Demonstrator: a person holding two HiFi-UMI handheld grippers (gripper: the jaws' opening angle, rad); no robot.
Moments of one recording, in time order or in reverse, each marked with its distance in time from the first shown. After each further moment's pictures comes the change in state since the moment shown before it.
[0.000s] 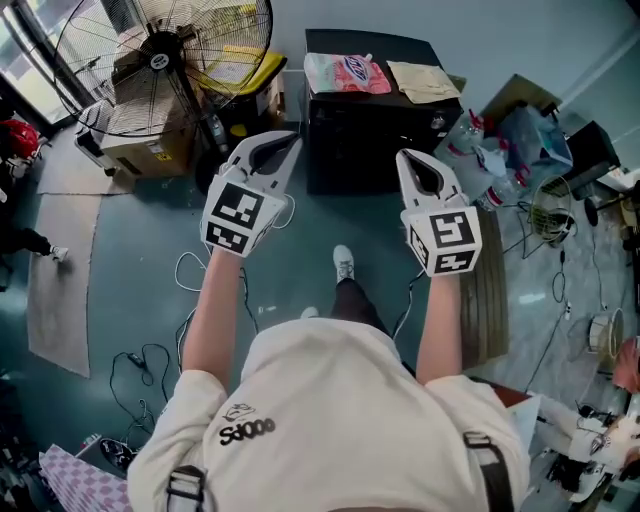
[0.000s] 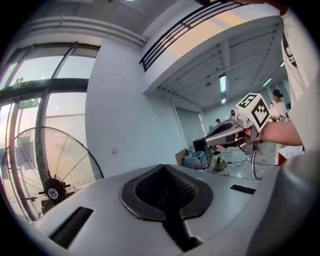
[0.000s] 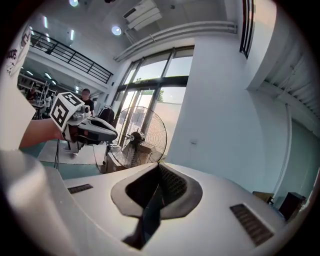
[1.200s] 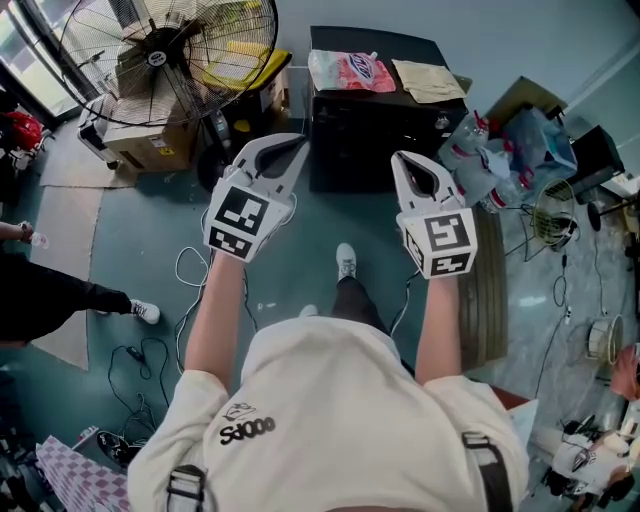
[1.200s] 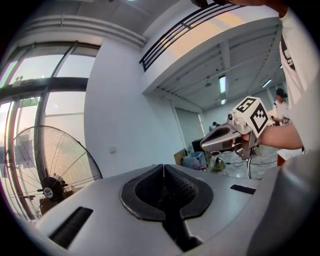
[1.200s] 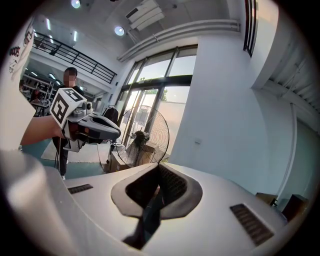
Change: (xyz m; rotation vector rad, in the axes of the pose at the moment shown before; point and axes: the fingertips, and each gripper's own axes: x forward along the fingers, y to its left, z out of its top) left arm 0.007 -0.011 0.004 -0.007 0.000 -0.009; right arm 0.010 0.004 -0.007 -0.023 0.006 0.045
